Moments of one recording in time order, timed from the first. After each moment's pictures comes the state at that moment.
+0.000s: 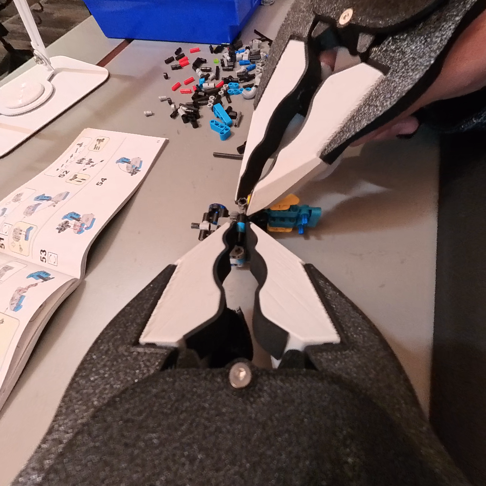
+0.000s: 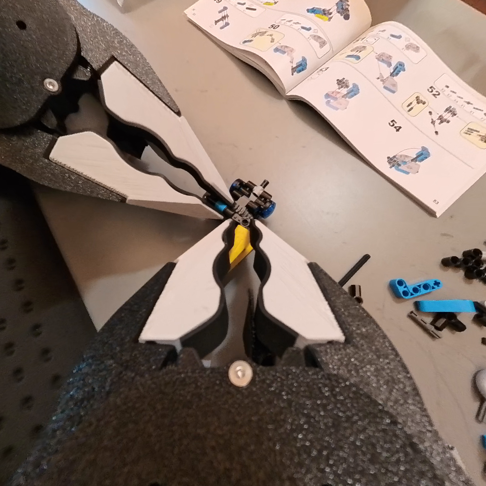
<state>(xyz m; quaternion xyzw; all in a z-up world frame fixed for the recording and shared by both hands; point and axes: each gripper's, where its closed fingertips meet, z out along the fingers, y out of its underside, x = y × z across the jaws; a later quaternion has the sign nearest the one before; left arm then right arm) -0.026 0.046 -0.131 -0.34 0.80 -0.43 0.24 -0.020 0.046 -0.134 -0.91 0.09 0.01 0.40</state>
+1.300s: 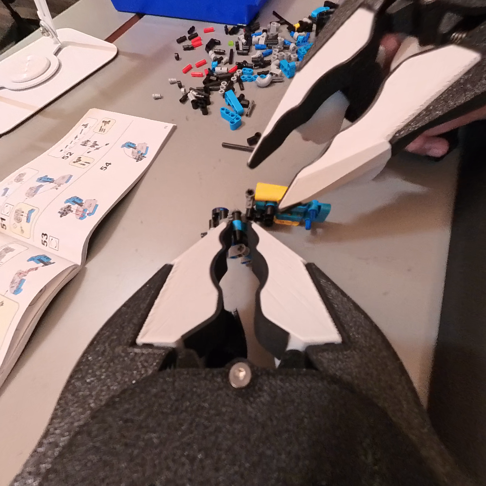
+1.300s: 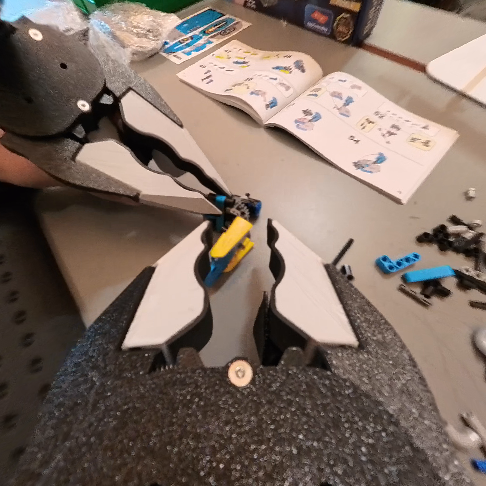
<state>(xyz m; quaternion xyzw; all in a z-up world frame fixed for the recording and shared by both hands) -0.023 0.050 -0.136 -0.37 0.80 -0.41 0.24 -0.016 0.031 -0.122 -0.87 0.12 -0.03 0.48</state>
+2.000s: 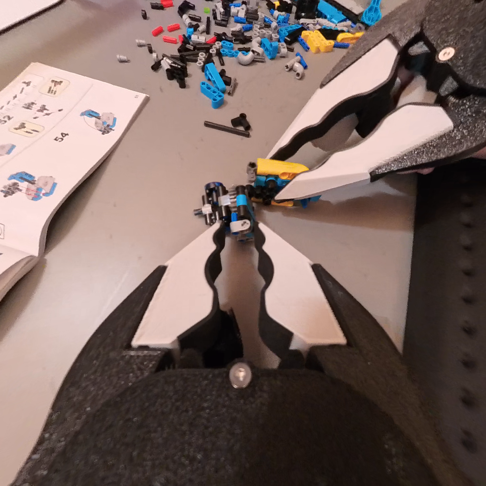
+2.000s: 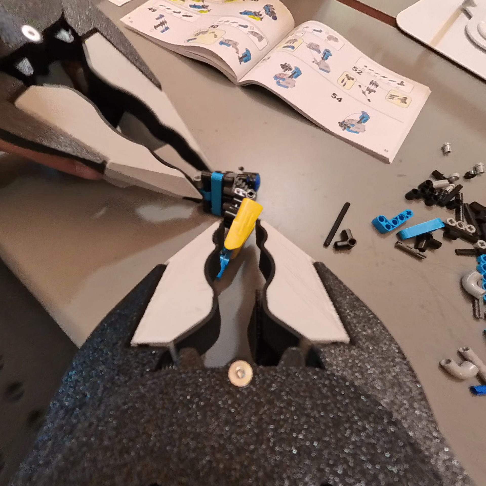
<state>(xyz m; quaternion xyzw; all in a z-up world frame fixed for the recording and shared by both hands) -0.032 0.050 -0.146 -0.38 0.81 -0.42 0.15 -0.019 0.020 -0.145 -0.88 0.17 -0.10 0.43</state>
